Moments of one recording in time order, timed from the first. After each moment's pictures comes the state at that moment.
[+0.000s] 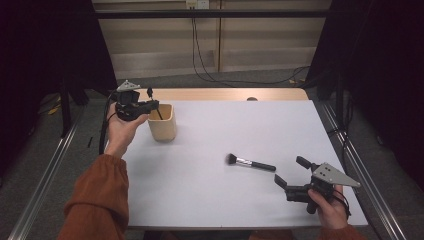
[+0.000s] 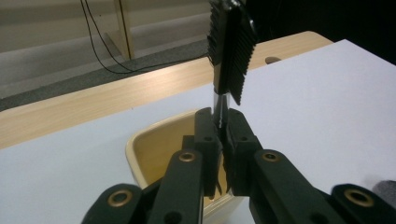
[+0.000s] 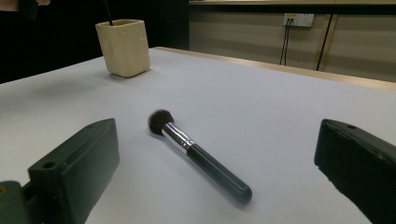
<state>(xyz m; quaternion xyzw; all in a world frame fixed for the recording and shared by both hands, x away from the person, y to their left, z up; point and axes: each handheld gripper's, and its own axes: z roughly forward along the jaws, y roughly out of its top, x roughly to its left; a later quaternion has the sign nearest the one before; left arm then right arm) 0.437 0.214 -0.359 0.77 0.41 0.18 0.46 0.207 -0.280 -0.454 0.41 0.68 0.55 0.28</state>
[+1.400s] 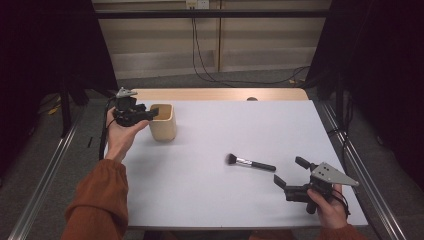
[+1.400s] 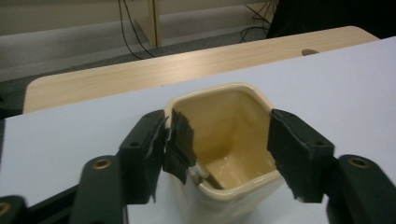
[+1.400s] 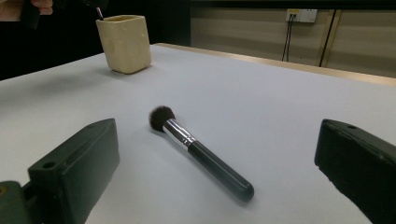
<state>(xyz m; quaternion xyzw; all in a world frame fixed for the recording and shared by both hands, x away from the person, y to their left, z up) 0.435 0.228 -0.379 0.74 0.47 0.21 0.43 0.209 -0.279 -0.456 0.41 0.68 0.55 0.27</state>
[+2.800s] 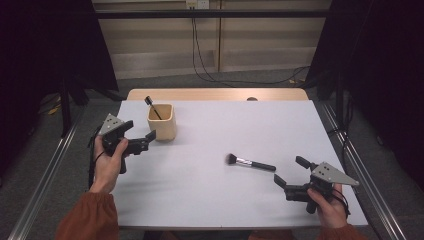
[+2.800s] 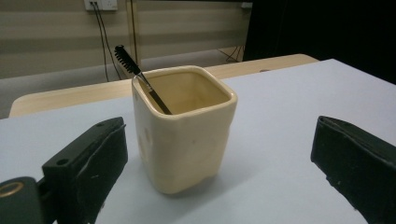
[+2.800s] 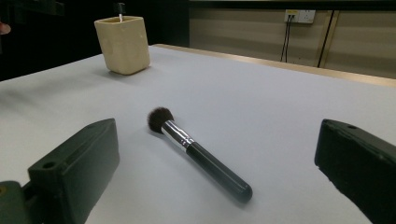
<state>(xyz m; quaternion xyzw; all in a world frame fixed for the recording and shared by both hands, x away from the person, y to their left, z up) 0.352 0.246 -0.405 0.71 0.41 0.23 0.53 0.209 -0.279 -0.455 0.41 0.68 0.55 0.27</state>
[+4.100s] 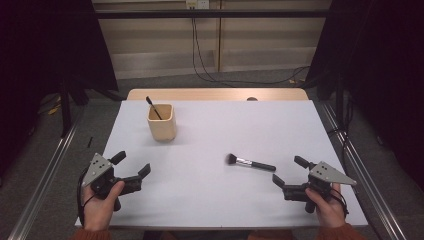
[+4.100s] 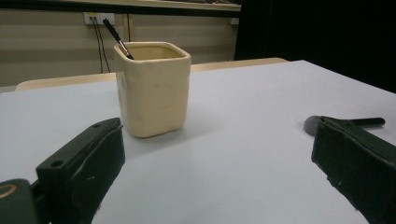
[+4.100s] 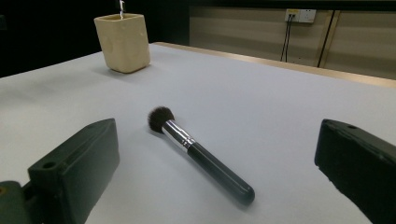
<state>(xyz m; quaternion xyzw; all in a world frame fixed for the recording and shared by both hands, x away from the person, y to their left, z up) 0.253 0.259 -0.429 0.69 0.39 0.25 0.56 0.211 -0.276 -0.455 0.40 0.68 0.54 0.27</state>
